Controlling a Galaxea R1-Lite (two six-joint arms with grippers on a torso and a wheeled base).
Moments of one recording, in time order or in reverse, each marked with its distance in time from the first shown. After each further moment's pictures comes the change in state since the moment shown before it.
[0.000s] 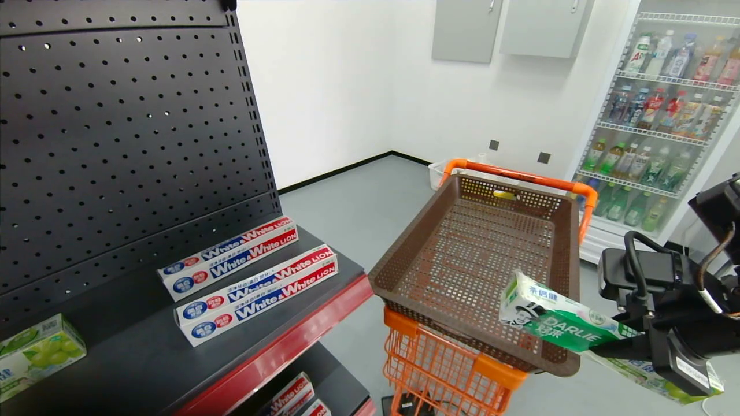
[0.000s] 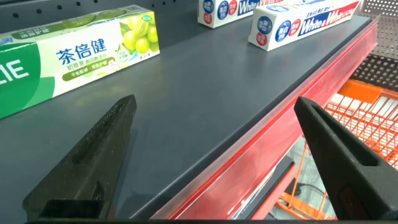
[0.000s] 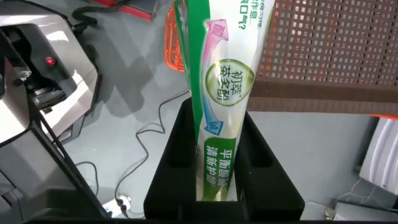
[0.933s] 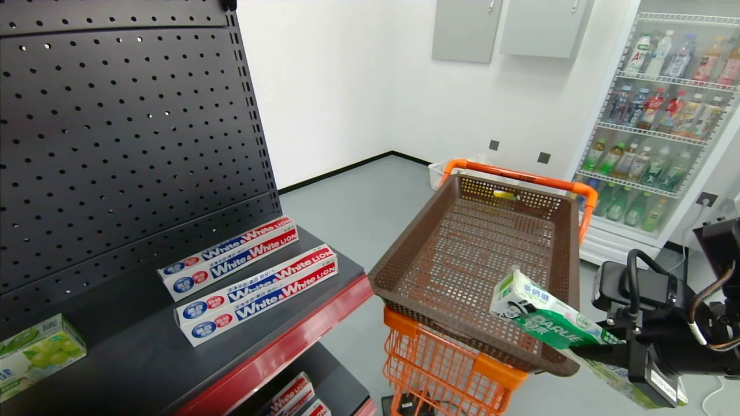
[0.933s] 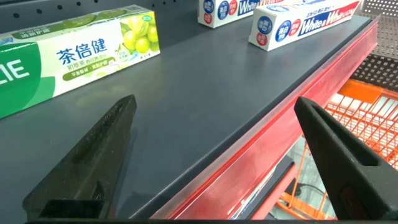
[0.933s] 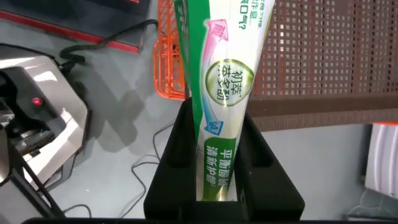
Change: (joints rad) left arm 0.000 0.000 0.000 0.000 0.000 0.000; right arm 0.002 -0.046 0.253 -0.364 0.014 0.085
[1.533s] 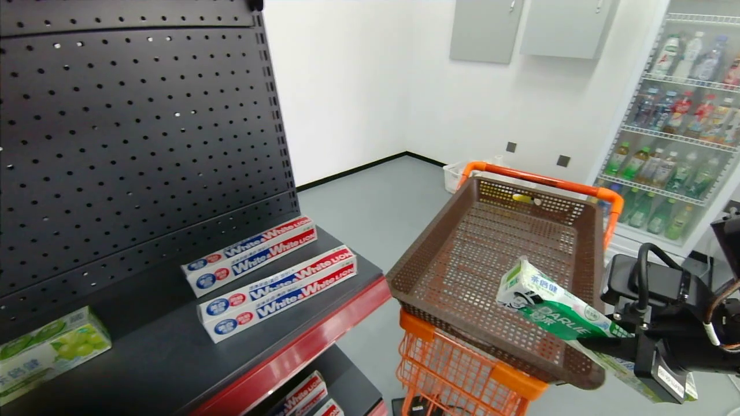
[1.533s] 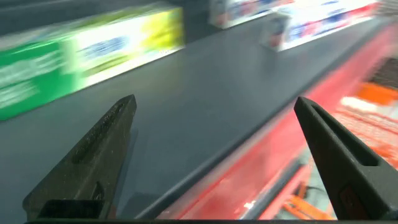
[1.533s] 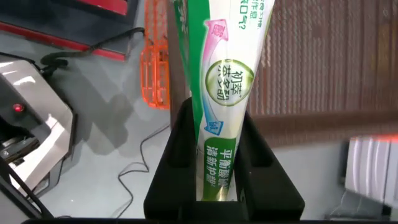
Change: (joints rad) left arm 0.000 0.000 0.000 0.001 0.000 0.000; right arm 0.034 -0.024 -0.005 -0.004 -0.083 0.026
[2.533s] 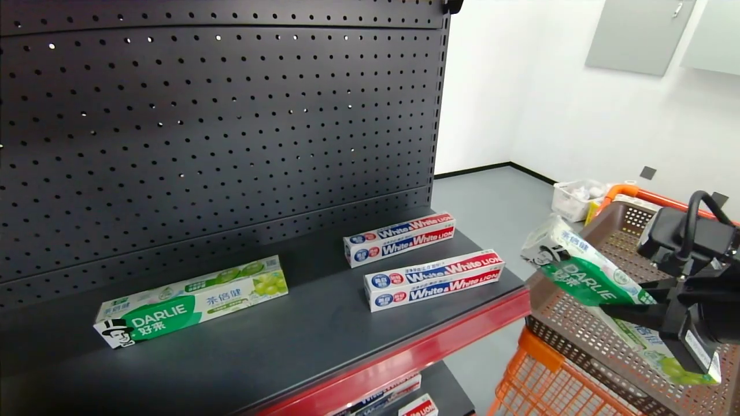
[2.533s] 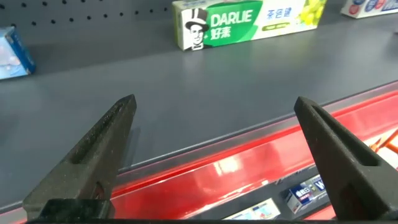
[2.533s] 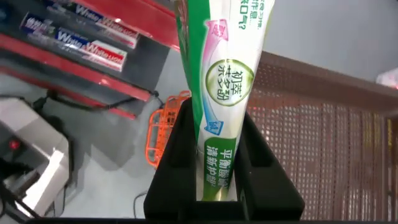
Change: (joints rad) left arm 0.000 0.000 0.000 -0.002 0.000 0.000; right arm -0.023 -0.080 -0.104 0.064 -0.067 0.121
